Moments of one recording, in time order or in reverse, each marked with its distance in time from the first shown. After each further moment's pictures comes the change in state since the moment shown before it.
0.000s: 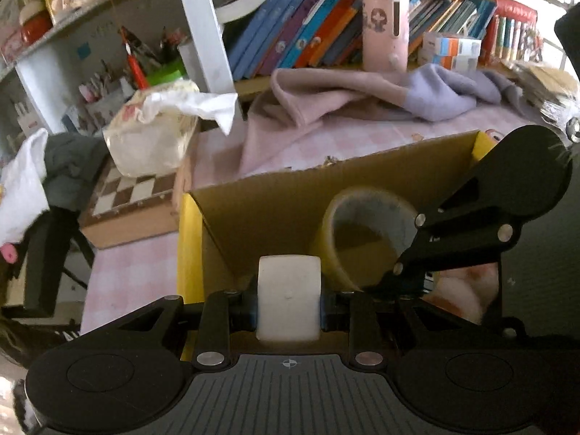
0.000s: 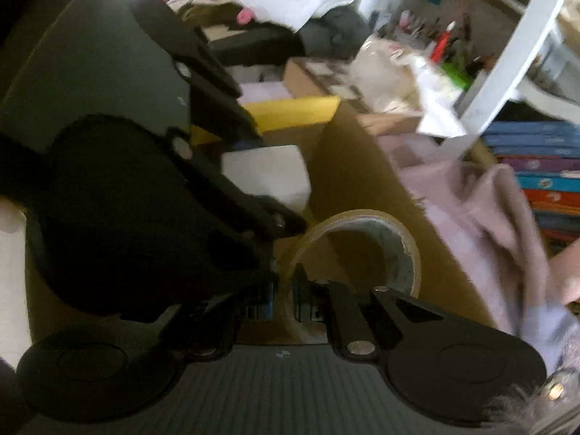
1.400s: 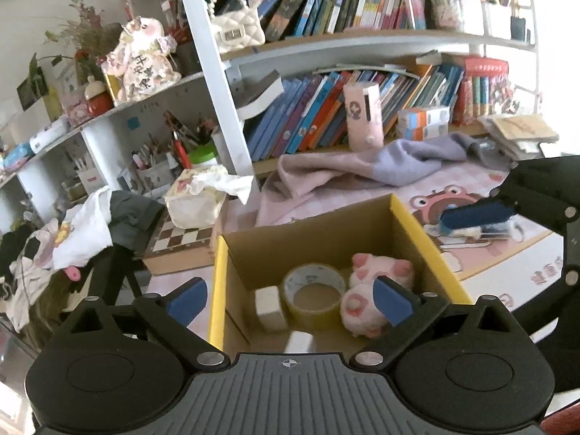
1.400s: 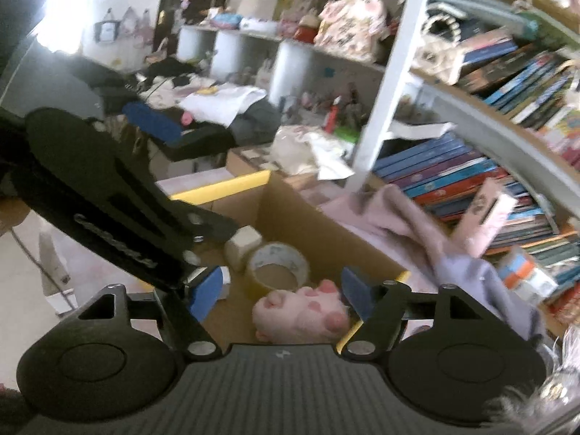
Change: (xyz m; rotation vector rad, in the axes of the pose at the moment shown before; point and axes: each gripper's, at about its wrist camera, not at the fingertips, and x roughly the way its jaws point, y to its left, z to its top) left arm -0.166 -0.057 -0.040 -0.018 -0.247 0.097; right arm -0.171 0.066 -0.083 0.211 -0.325 -0.278
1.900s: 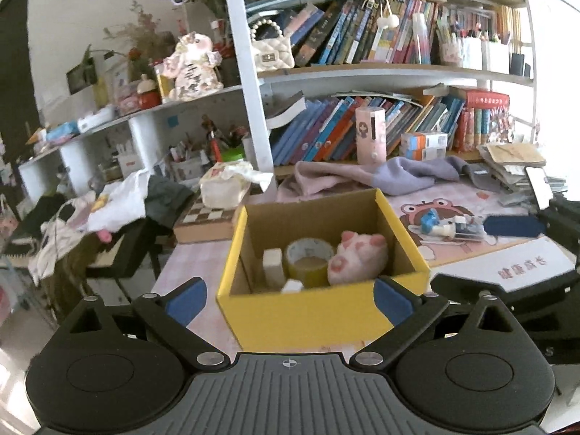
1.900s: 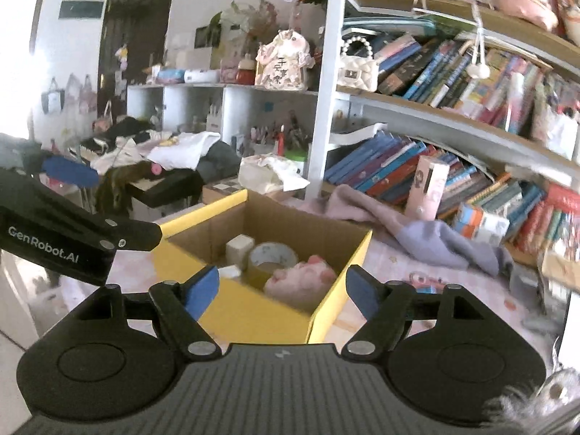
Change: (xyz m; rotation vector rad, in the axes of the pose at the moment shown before) left arm -0.106 -0.018 -0.067 -0.116 -0.076 0.060; right arm -0.098 0.050 -0.056 0.241 -0.117 -0.125
